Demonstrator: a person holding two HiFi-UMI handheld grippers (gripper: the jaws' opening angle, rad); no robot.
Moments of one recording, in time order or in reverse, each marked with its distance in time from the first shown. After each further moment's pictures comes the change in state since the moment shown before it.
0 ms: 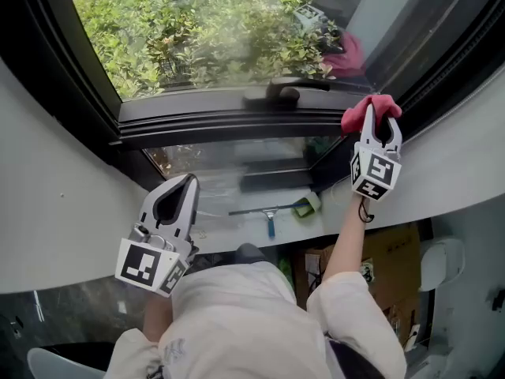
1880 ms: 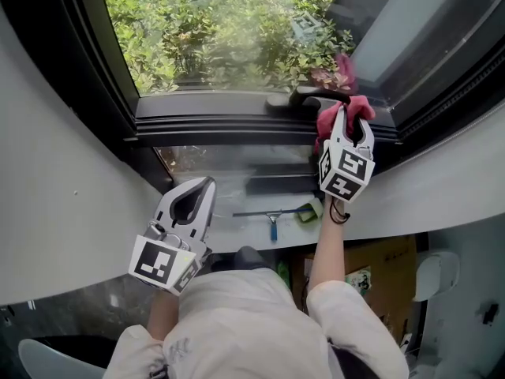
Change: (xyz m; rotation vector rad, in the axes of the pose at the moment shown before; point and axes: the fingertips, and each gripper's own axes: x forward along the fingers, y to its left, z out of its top) left arm 0.001 0.010 -0.013 -0.040 0.009 -0.018; right arm 0.019 0.110 0.015 0.163 0.130 0.053
